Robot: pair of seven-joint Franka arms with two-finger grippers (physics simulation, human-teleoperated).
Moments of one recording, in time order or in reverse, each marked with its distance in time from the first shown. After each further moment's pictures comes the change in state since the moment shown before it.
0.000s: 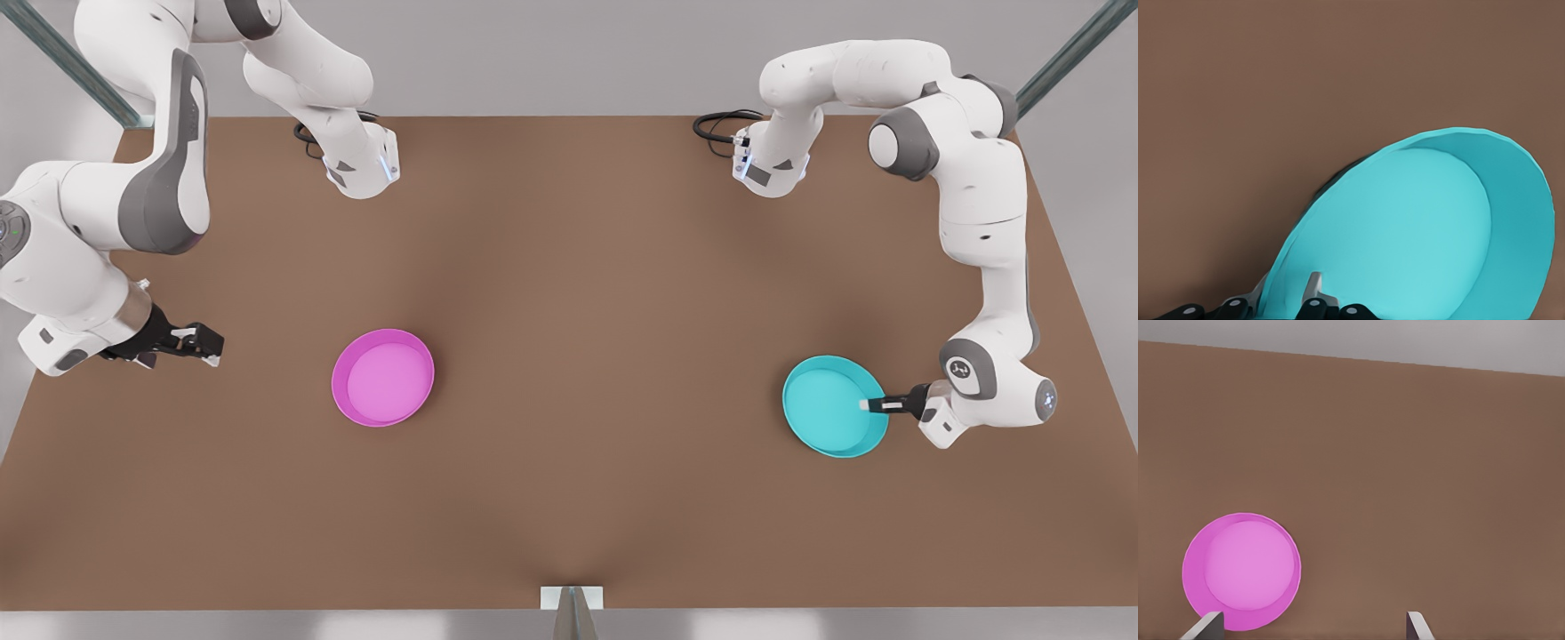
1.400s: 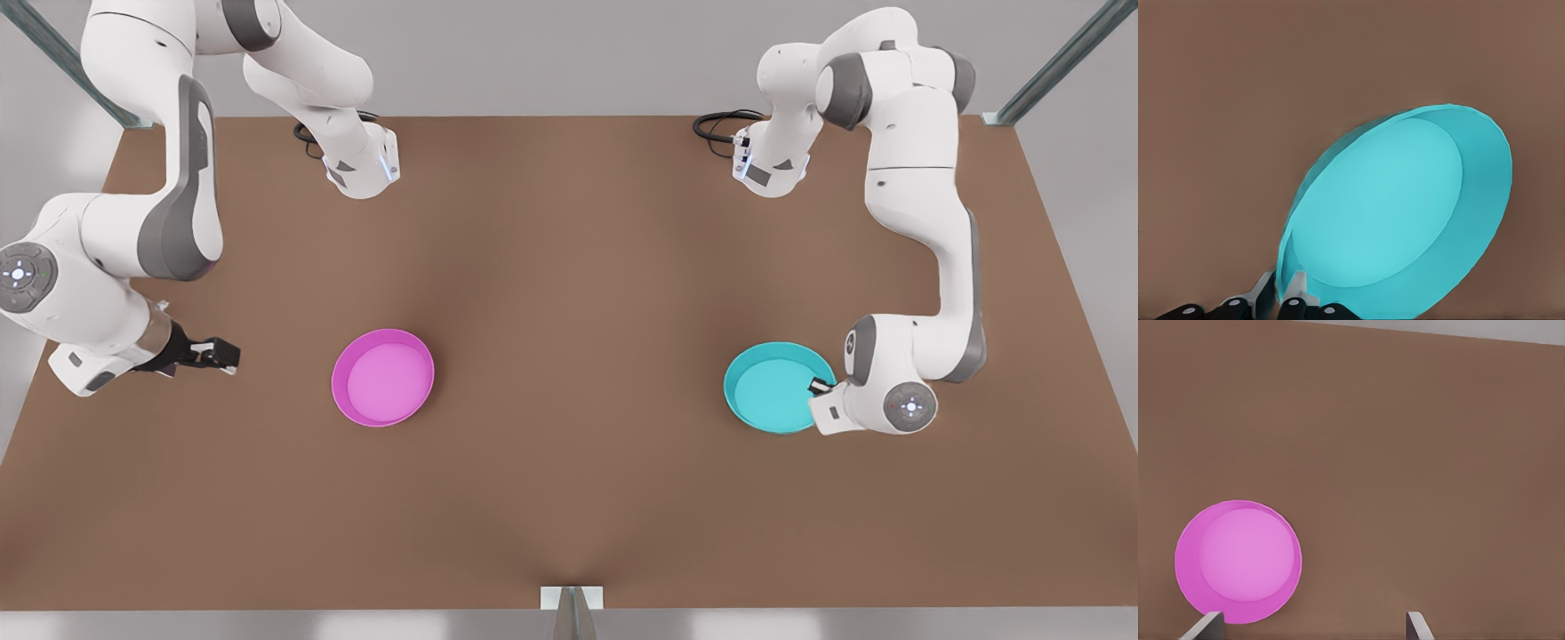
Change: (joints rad) left arm -0.351 -0.199 0.012 -0.016 0.456 -0.113 -0.006; right arm 0.006 0.059 0.000 -0.018 0.000 -0.003 0.000
